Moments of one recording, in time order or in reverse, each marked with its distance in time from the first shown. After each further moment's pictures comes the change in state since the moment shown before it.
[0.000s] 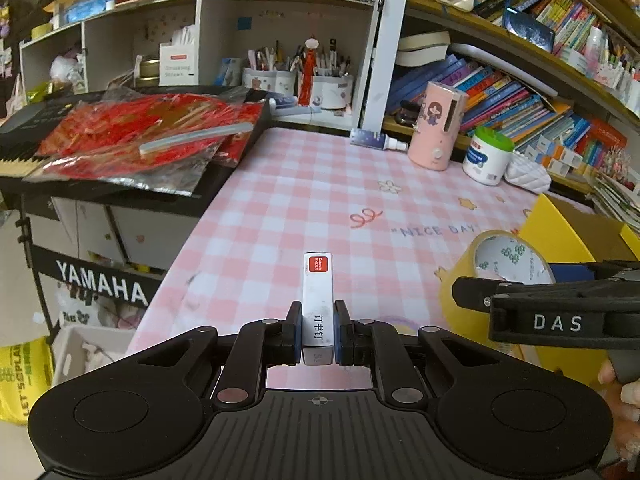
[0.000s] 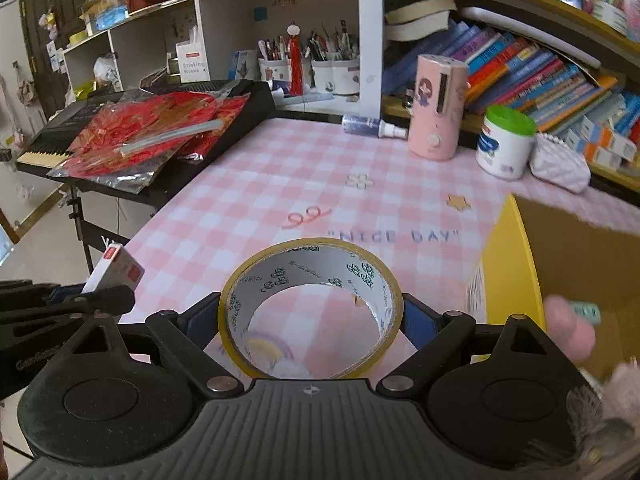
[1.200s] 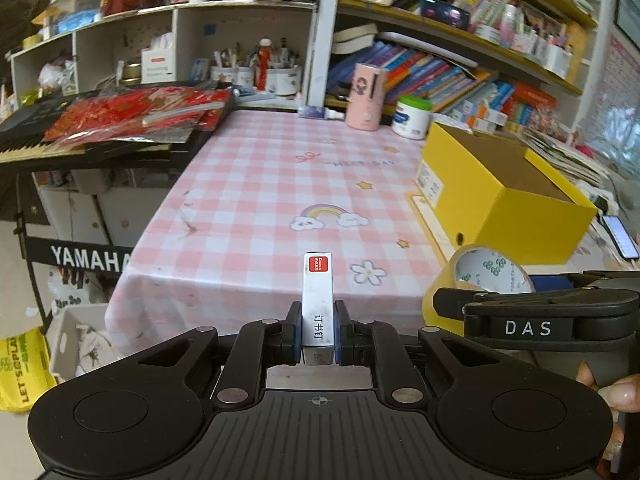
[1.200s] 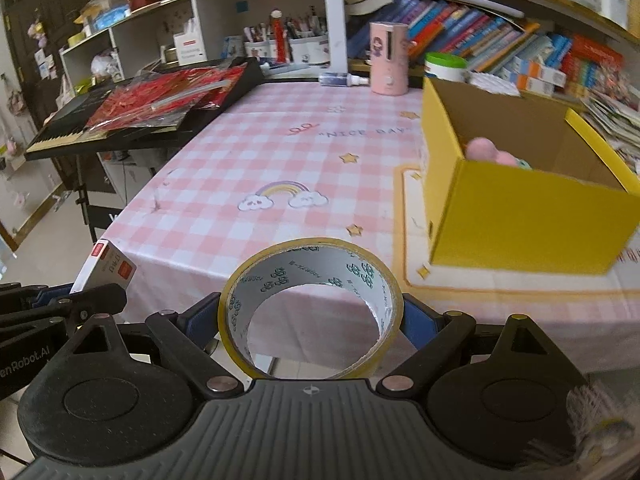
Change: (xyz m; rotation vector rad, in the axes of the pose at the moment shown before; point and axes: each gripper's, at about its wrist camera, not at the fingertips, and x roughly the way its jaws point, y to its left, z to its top) left arm -0.130 -0.019 -0.110 0.092 -0.002 -0.104; right arm -0.137 0.030 -0.143 0.106 0.015 -0.060
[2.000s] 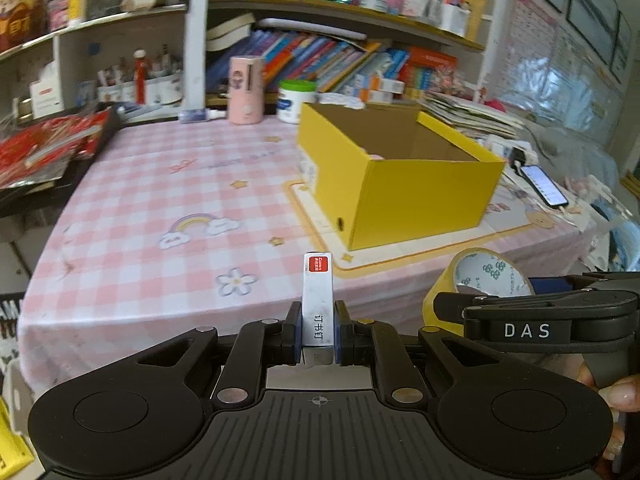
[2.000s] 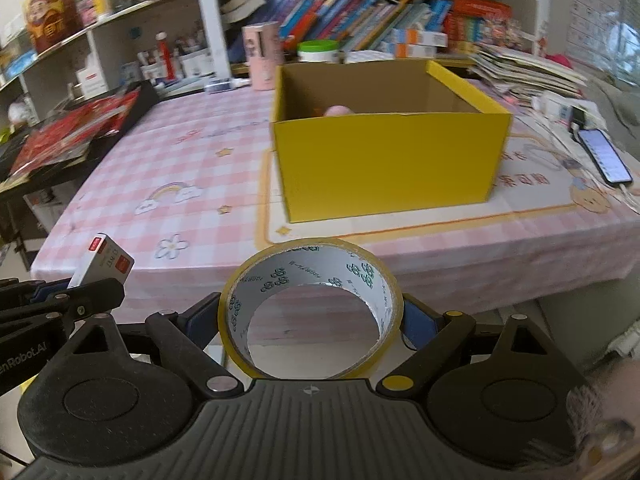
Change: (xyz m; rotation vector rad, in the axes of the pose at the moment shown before) left arm 0.022 -0.081 0.006 0.187 0.028 -0.224; right arm -0.048 -0.075 -0.038 0.203 -0.016 -0.212
